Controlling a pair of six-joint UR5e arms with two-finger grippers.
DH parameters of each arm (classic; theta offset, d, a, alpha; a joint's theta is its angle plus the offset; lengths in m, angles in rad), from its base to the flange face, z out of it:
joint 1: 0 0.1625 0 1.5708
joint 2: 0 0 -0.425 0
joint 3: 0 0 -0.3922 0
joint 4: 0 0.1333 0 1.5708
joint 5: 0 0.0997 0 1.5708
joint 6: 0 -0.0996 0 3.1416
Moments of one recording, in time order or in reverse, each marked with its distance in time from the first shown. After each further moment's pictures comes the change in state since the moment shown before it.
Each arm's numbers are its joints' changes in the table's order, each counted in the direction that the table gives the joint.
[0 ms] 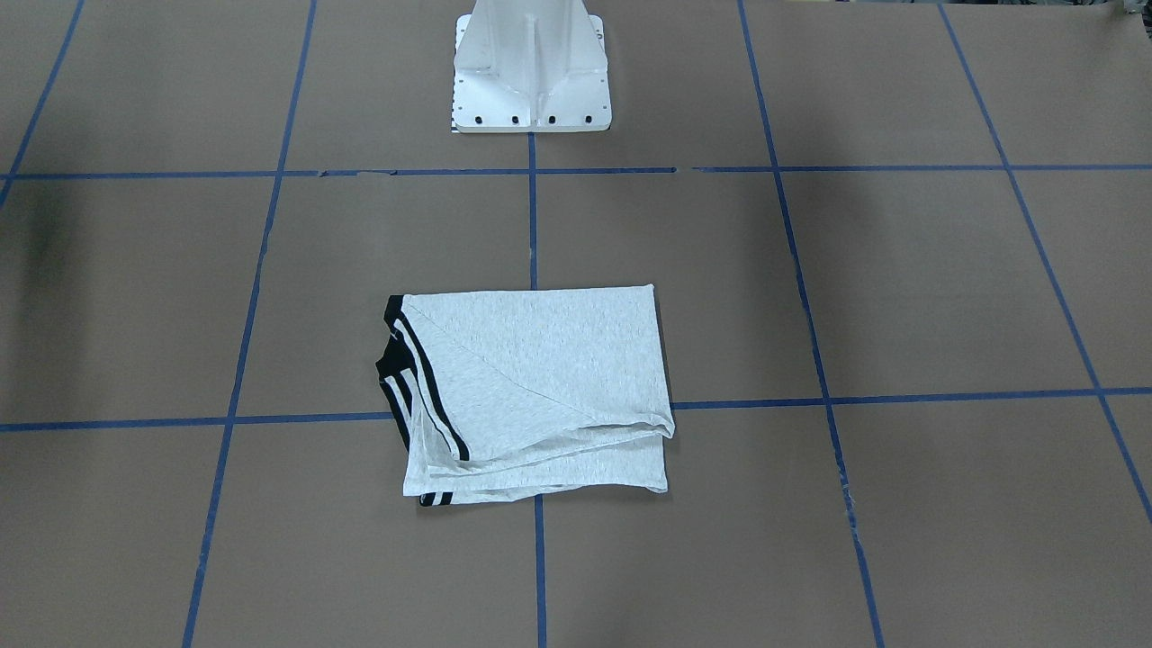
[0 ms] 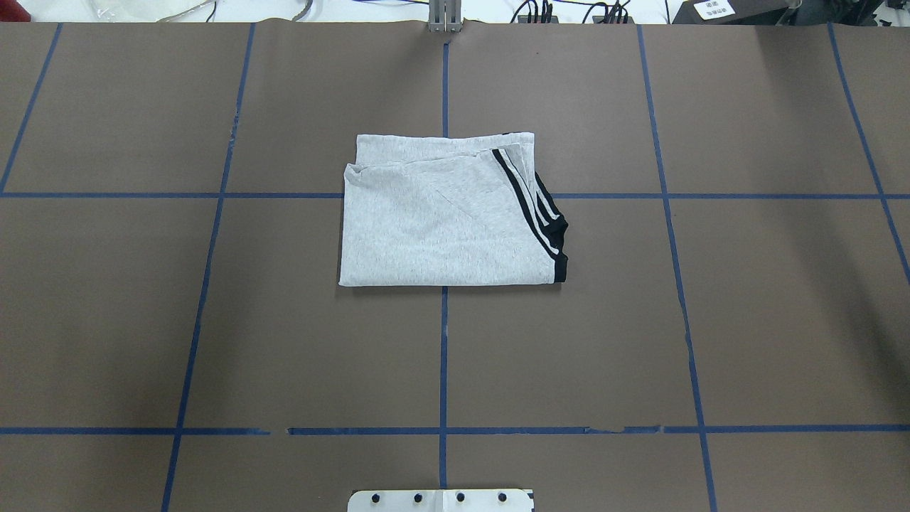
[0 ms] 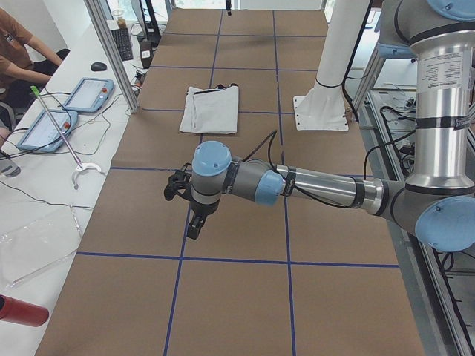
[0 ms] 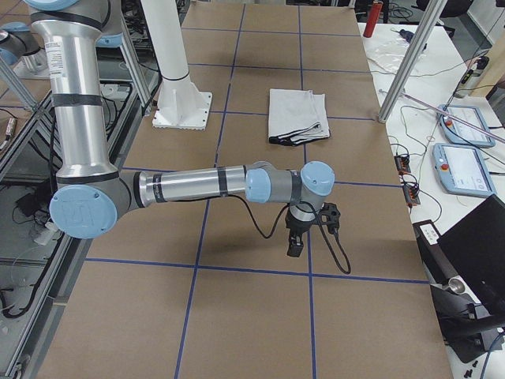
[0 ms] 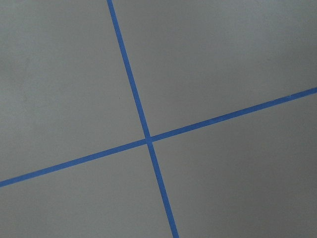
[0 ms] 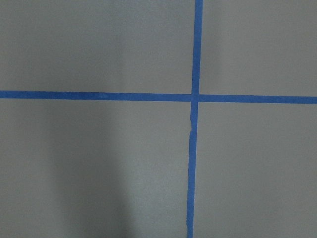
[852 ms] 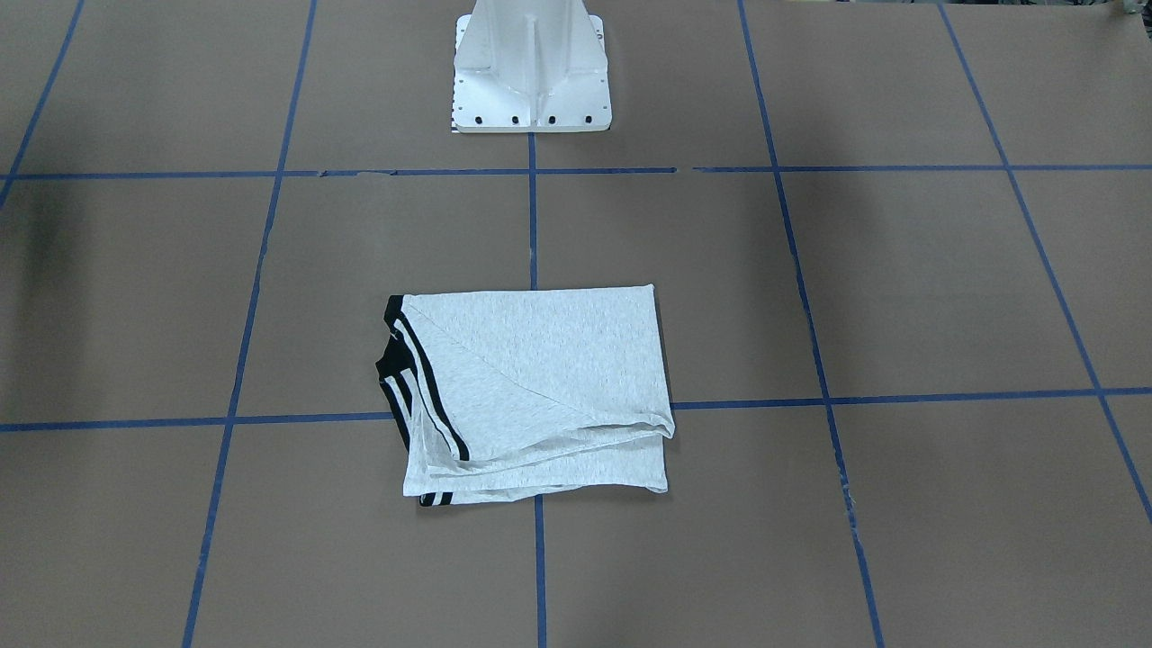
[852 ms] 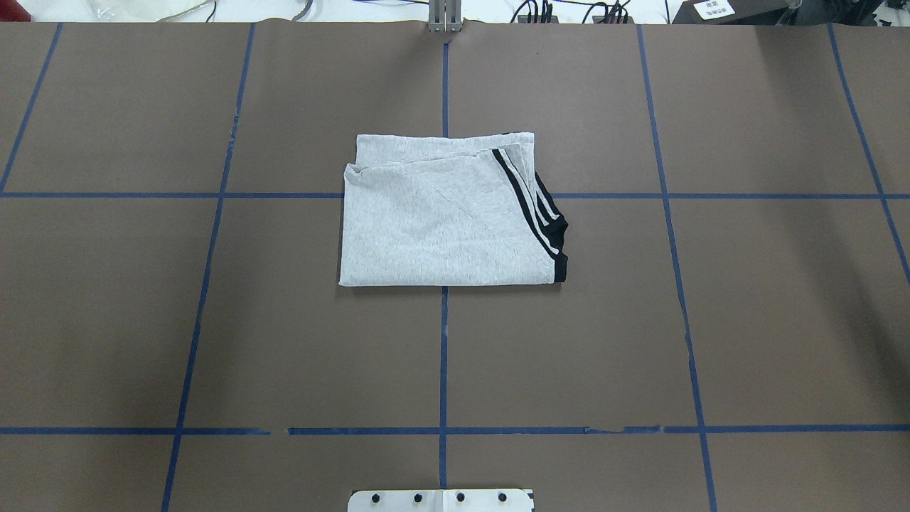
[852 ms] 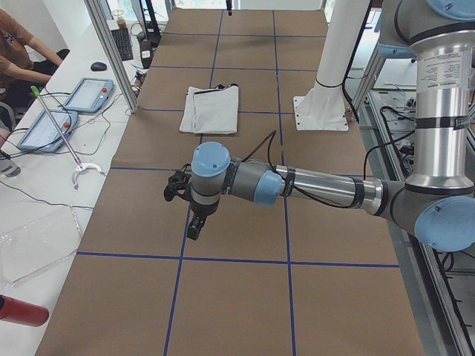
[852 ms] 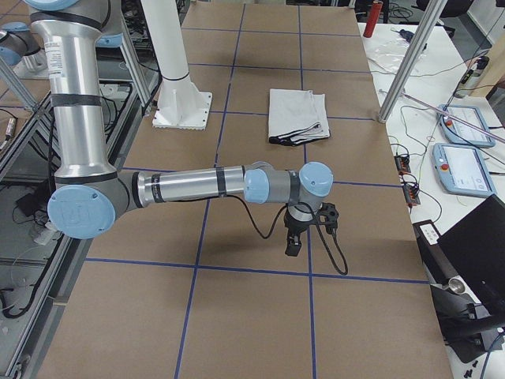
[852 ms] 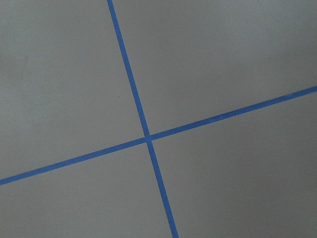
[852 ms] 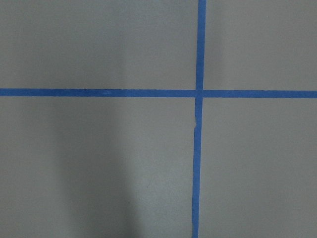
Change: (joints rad) left arm 0.003 -0.004 0.006 0.003 -0.004 -0.001; right arm 0.001 -0.006 0.001 0.000 0.022 -0.005
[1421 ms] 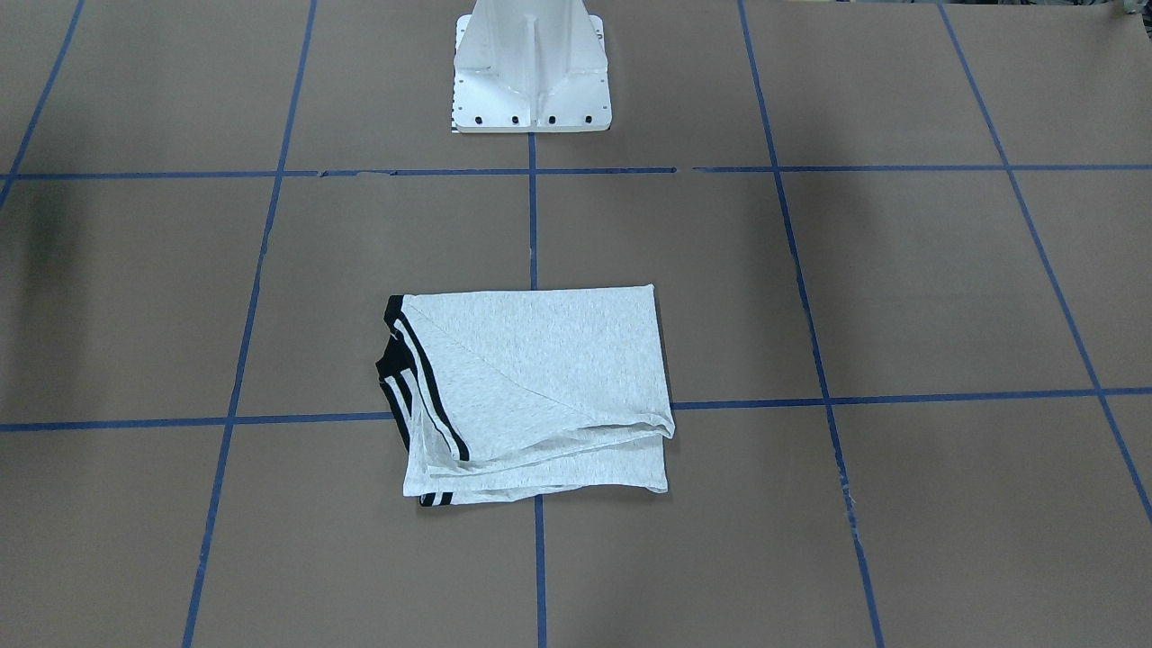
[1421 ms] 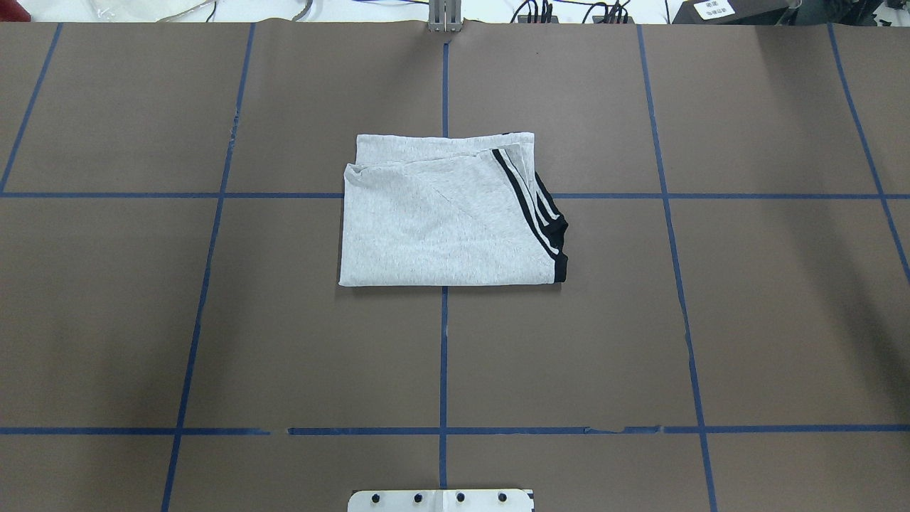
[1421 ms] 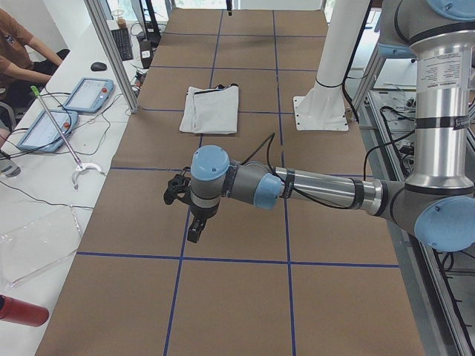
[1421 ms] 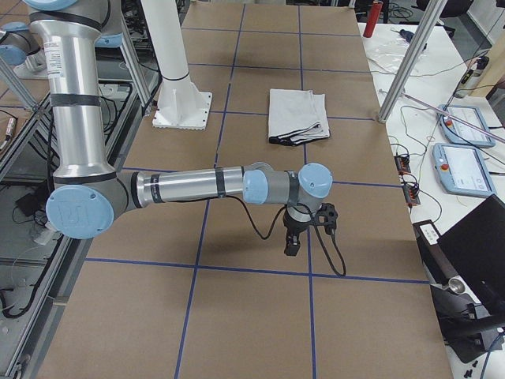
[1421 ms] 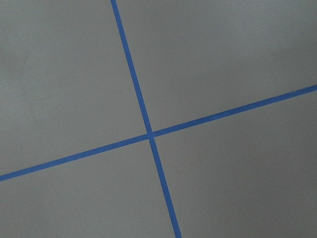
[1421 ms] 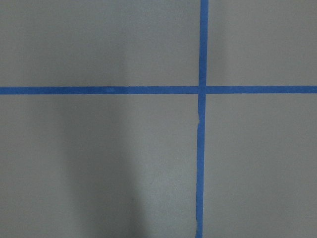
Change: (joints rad) left arm 0.000 -0.005 0.034 -0.005 -0.001 0.001; right arm 0.015 -0.012 0.001 -0.001 0.031 0.000
